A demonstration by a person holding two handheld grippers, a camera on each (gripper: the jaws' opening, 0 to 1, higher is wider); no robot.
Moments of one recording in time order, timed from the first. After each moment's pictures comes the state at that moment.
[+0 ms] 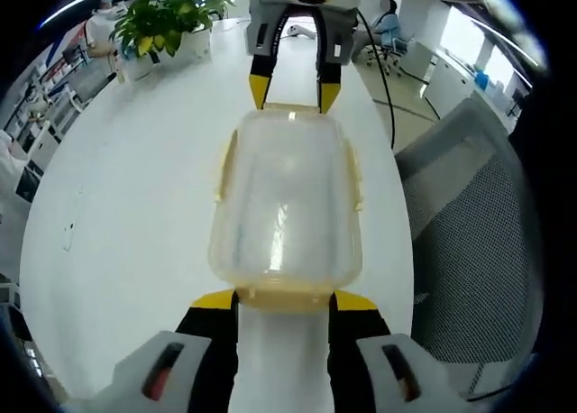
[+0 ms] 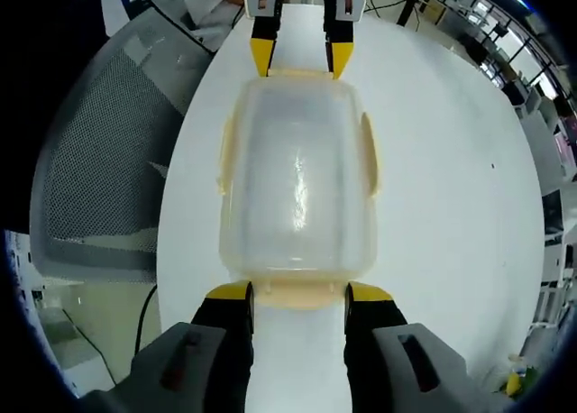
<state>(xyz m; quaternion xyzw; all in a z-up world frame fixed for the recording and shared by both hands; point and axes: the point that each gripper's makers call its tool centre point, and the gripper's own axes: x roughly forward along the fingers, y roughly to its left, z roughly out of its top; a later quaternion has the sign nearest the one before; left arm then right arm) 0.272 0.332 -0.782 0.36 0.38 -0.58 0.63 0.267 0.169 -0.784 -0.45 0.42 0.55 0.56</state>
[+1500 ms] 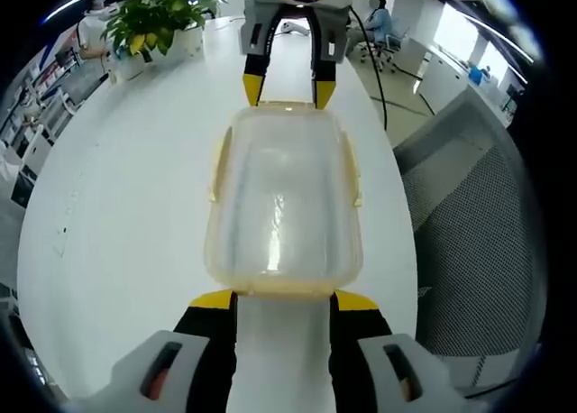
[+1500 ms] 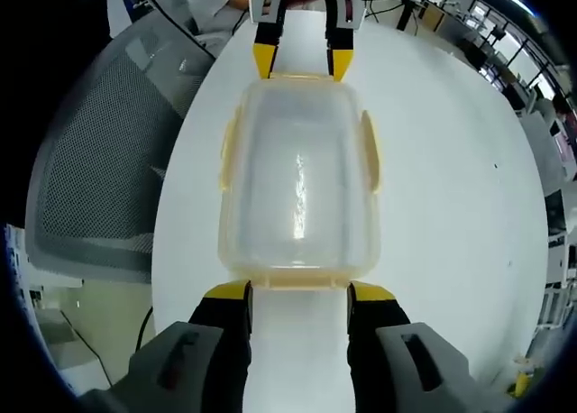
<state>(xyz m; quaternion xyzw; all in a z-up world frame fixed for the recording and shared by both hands) 0.272 0.331 -0.792 0.37 0.38 -0.59 0.61 0.267 0.168 -0.796 -0.44 0.41 0.56 0.57</state>
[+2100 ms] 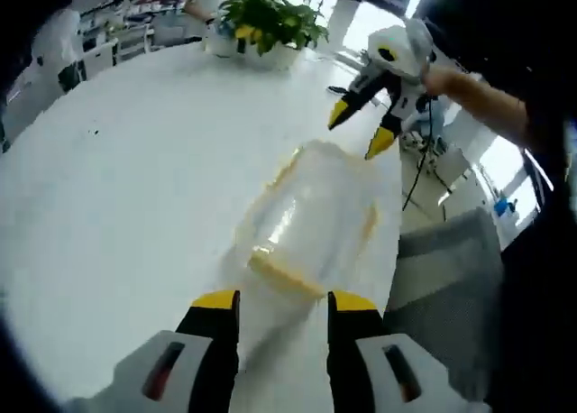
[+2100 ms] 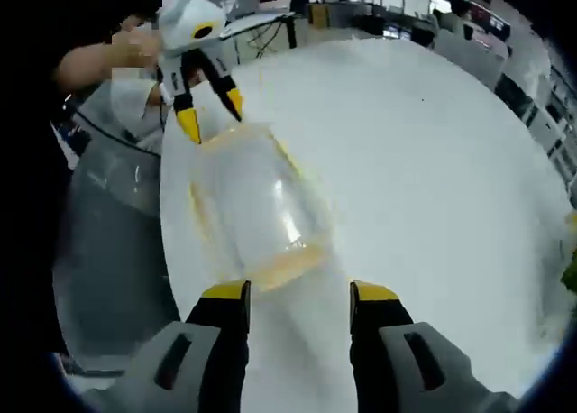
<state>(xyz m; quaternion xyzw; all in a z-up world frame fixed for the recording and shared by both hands) 0.274 0.350 -0.769 0.07 0.46 -0.49 0.73 0.276 0.152 -0.767 -0.13 0.46 0.44 0.76</state>
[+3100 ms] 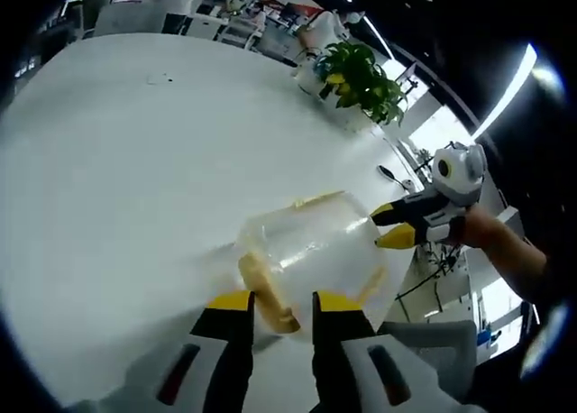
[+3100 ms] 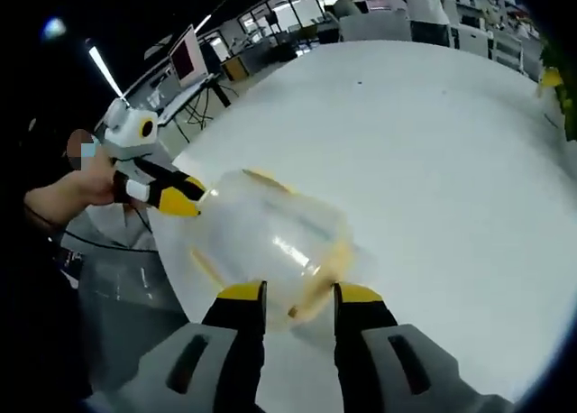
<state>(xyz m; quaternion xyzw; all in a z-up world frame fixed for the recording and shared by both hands) 0.273 0.333 -0.783 -0.10 0.47 -0.36 0.80 0.262 0.179 -0.779 0.02 0.47 0.36 0.81</state>
